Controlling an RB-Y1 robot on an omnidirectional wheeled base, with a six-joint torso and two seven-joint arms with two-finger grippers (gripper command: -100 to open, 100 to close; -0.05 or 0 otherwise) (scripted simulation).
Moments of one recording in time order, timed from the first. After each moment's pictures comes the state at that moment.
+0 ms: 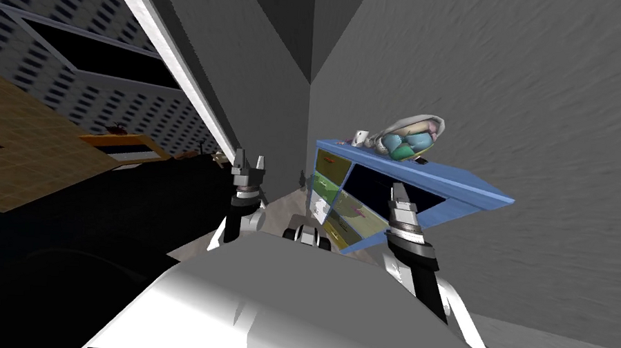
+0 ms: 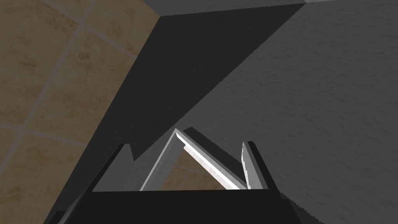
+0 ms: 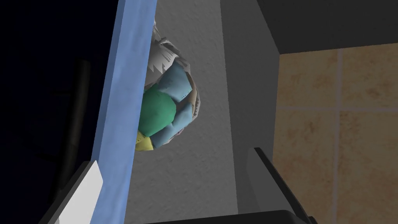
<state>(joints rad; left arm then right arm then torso) 0.50 0.00 0.05 -2.37 -0.04 -0.60 0.09 0.58 -0.17 -0.16 -2.38 0.20 -0.42 0.20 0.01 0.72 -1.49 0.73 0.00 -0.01</state>
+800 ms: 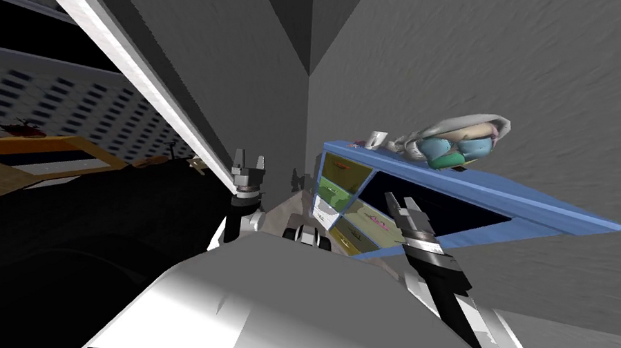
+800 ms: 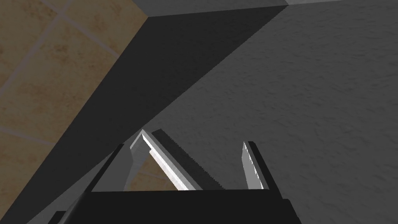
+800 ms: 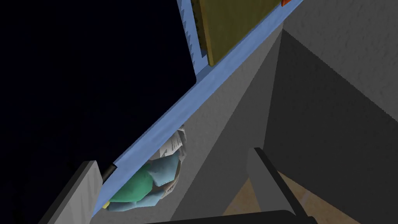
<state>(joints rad) 0.50 0.00 0.05 -2.37 -0.04 -0.60 0.09 0.68 -0.29 -0.31 -2.38 0.43 -0.31 0.36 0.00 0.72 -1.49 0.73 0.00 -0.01</state>
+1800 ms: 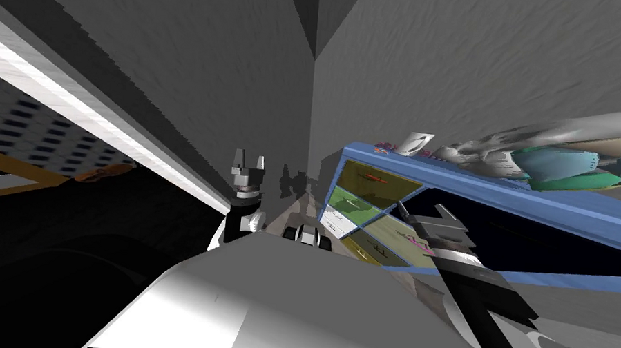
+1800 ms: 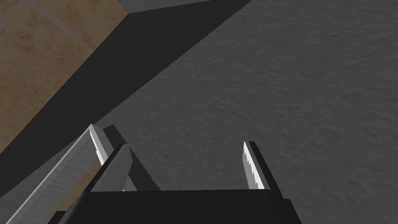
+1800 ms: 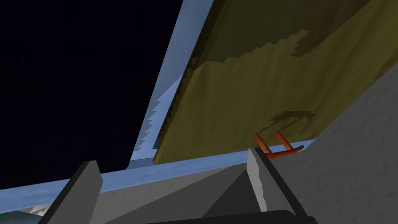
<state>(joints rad) 0.50 0.00 0.05 -2.37 -0.04 -0.60 0.09 0.78 -0.43 -0.48 -2.37 0.67 -0.15 0.55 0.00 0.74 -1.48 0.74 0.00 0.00</state>
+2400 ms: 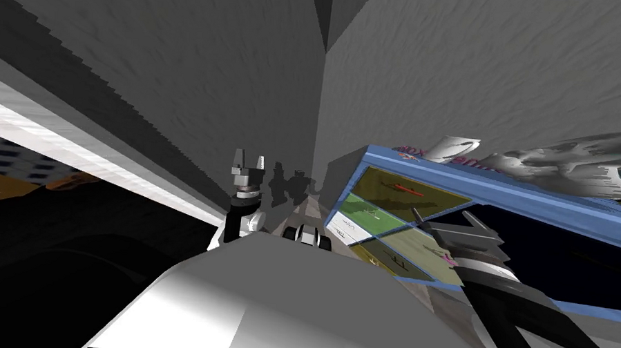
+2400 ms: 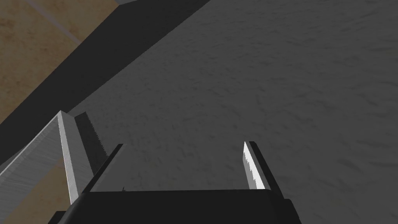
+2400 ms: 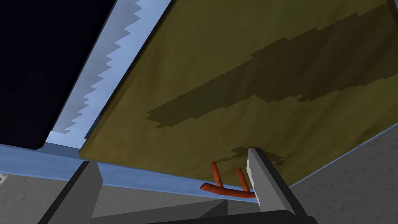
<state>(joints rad) 0.50 0.01 0.05 -2.37 -0.04 -0.60 0.09 0.82 -0.48 -0.58 -2.34 0.76 -0.08 0.65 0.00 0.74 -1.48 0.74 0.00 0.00</state>
